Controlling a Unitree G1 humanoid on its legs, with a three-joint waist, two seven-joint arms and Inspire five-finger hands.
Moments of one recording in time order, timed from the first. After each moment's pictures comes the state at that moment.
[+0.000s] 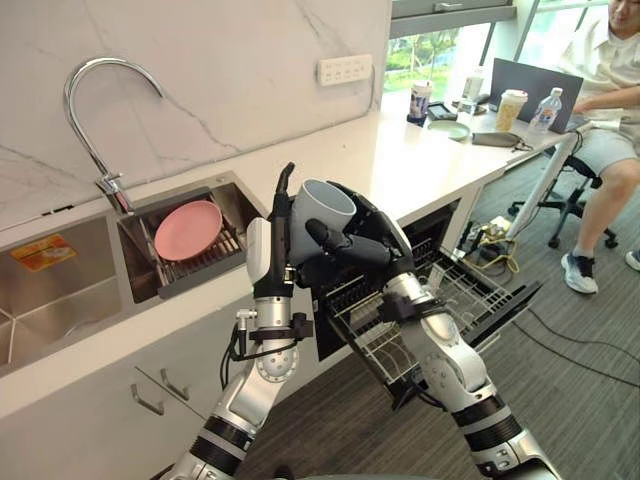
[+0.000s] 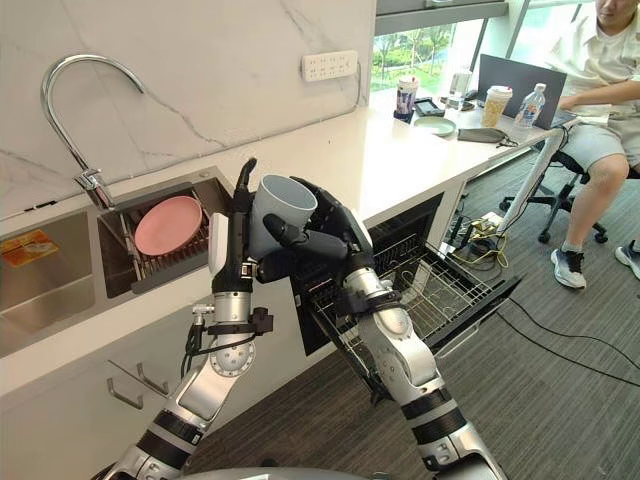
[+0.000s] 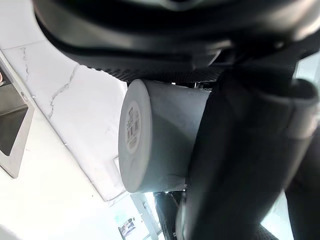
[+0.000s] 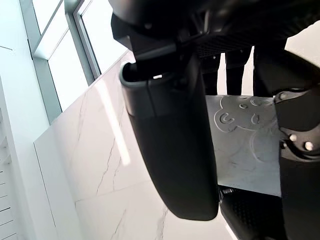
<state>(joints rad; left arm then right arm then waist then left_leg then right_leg) -0.14 0.14 -0.38 0.05 0.44 -0.21 0.63 -0.25 -0.21 0.36 -0.01 0.64 -0.04 -0.05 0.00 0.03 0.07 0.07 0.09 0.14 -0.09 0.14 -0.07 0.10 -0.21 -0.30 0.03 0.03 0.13</state>
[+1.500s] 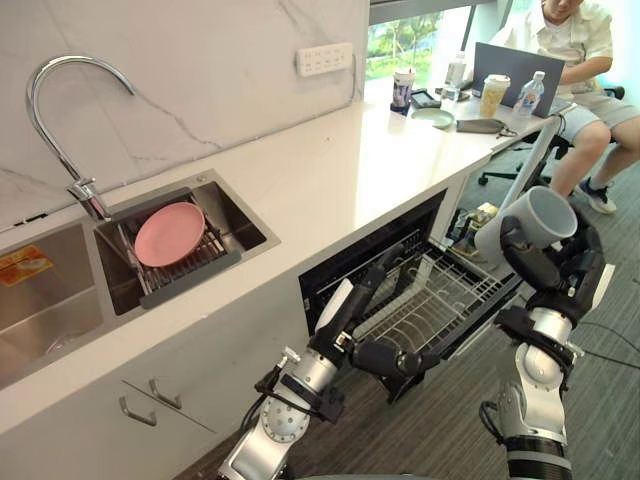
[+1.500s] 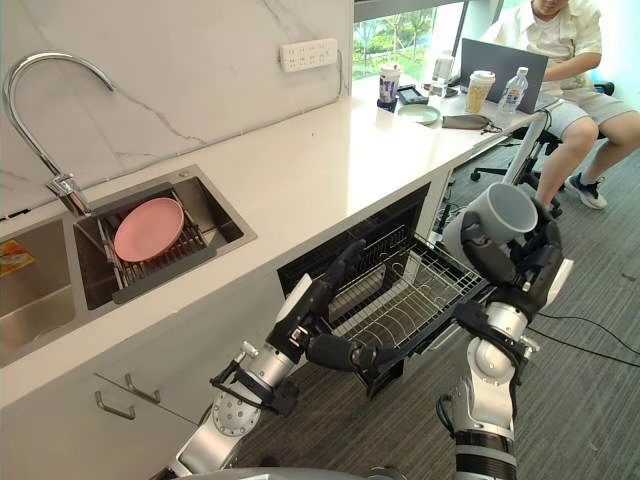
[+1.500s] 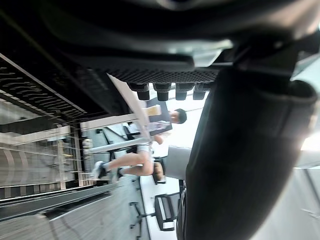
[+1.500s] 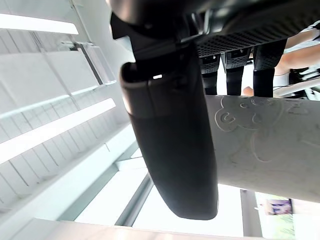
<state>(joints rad) 0.16 0.14 -0.53 0.04 0.14 -0.31 -0.02 0.04 -0.16 -0.26 0.08 0.25 -0.25 -0.33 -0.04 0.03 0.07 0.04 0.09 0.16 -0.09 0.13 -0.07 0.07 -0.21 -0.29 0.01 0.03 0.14</state>
